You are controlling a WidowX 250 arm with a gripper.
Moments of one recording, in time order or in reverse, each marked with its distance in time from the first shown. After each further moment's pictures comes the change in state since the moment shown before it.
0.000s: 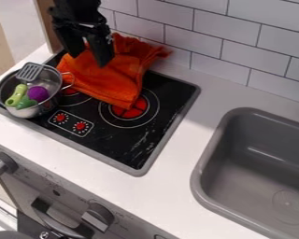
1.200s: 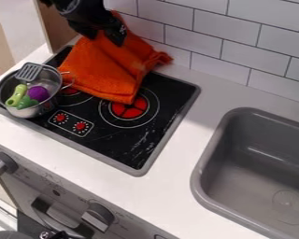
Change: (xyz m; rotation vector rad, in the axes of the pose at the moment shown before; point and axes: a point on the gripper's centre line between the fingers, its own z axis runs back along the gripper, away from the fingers) arm 0.056 0.052 -0.026 0.065 -0.486 0.104
